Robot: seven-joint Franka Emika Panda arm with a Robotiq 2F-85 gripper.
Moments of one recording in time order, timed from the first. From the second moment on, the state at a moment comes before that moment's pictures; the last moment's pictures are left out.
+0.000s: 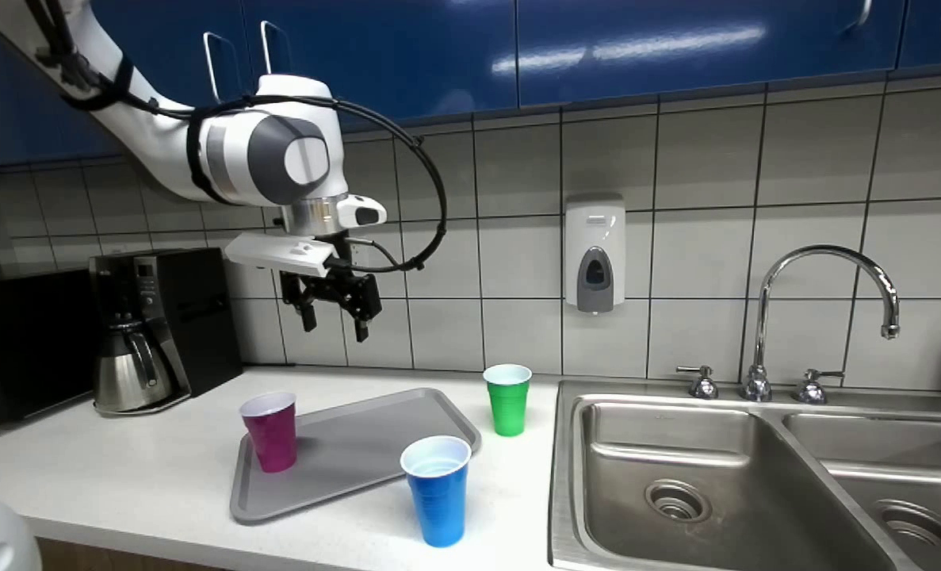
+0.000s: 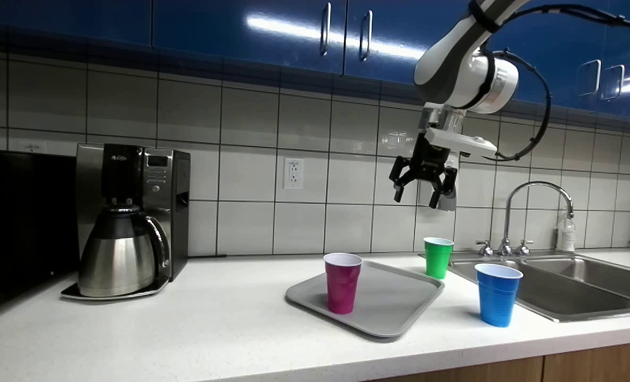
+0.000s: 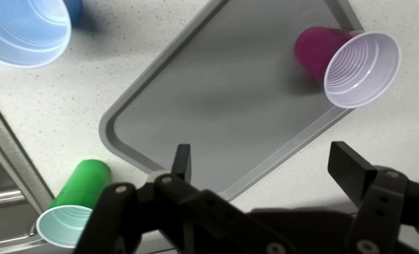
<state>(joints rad) 0.06 -0.25 -0.01 -2.44 0.13 2.43 0.03</state>
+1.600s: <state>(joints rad) -0.08 -0.35 -0.10 -2.60 0.00 2.42 0.01</state>
